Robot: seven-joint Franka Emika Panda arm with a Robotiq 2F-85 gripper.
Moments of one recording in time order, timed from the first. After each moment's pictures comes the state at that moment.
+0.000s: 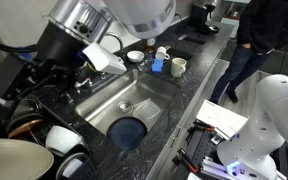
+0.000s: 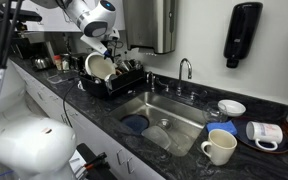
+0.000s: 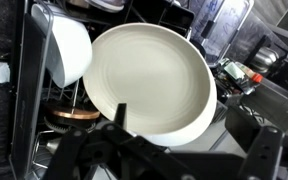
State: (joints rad) arm 0.40 -0.09 0.22 -2.09 0.84 2.43 -0.30
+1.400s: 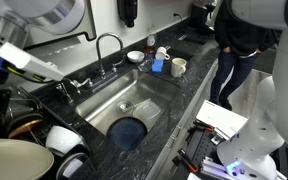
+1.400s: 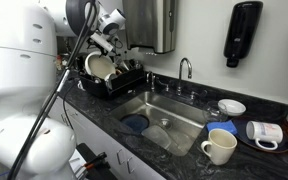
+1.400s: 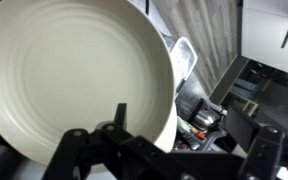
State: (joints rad) arm 0.37 0.42 0.30 -1.45 0.74 1.99 -0.37
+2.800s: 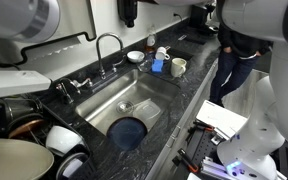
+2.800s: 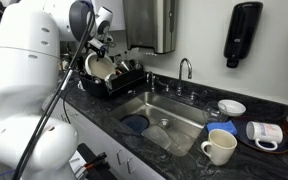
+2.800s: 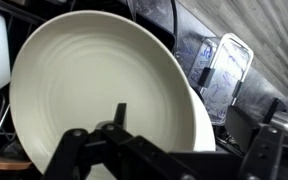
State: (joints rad) arm 0.47 0.48 0.32 -1.35 0.42 2.00 0.11
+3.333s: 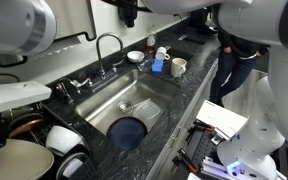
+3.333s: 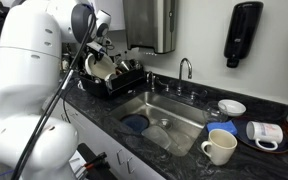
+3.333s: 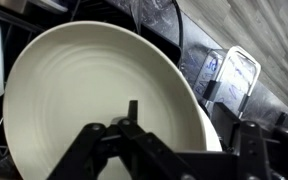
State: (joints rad) arm 0.48 0.51 0.34 -1.35 0.39 1.99 0.10
